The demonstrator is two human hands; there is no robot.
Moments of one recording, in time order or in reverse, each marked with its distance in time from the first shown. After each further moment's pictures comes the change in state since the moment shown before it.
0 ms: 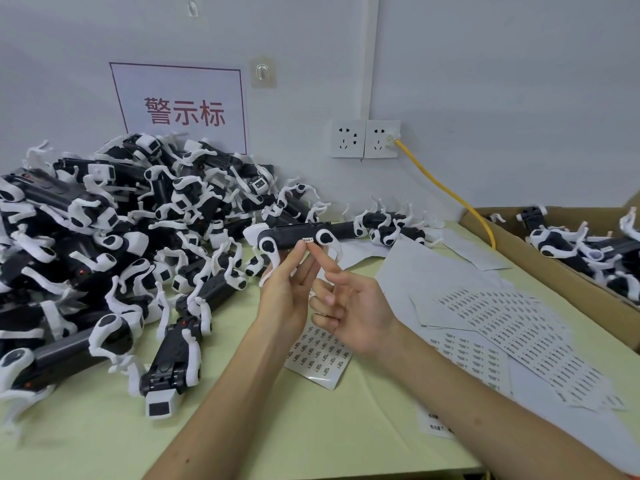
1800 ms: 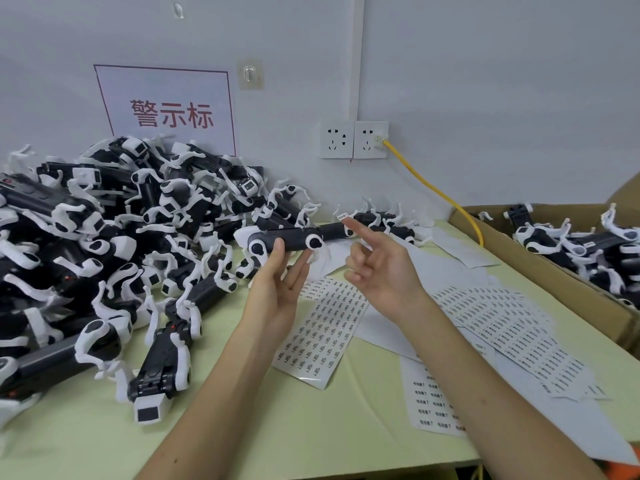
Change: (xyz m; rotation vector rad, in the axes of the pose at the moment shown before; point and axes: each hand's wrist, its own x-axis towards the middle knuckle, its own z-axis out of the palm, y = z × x) left_hand -0.006 0.006 0.007 -0.076 0.075 0.081; right_hand -0.004 -0.057 -0.023 -0.093 0.246 -0.257
